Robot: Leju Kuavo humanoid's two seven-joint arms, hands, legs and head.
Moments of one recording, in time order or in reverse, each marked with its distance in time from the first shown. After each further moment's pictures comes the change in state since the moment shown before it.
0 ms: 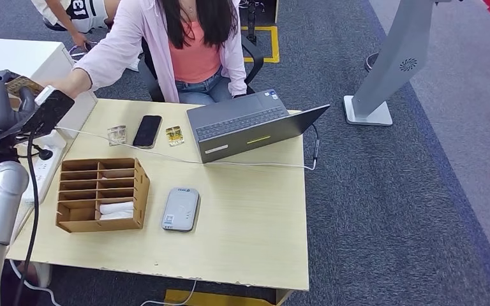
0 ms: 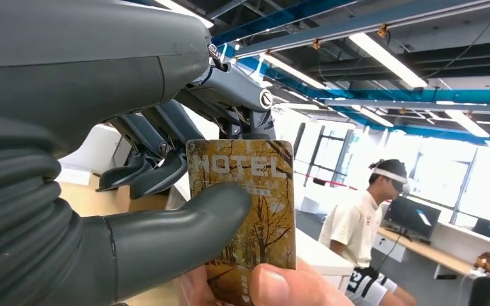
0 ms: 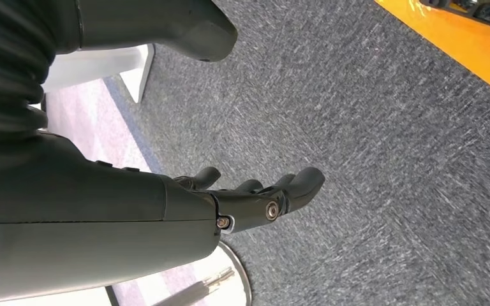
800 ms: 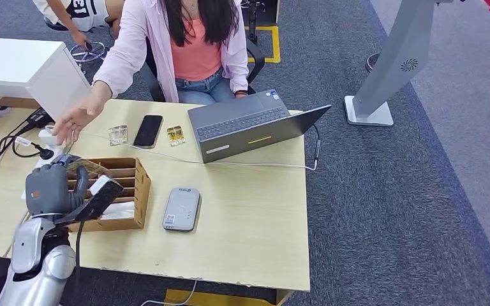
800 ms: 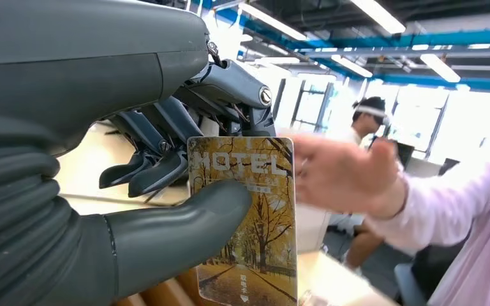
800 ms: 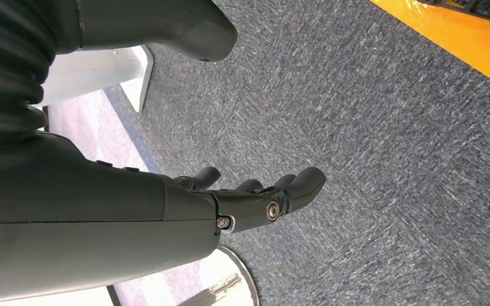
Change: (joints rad) left arm 0.495 -0.082 0.015 -0.356 -0.043 0.049 -0.018; right arm 0.006 0.000 -0.002 -0.002 -0.042 -0.020 -0.001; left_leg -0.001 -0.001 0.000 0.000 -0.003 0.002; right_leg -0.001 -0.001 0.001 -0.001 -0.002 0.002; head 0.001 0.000
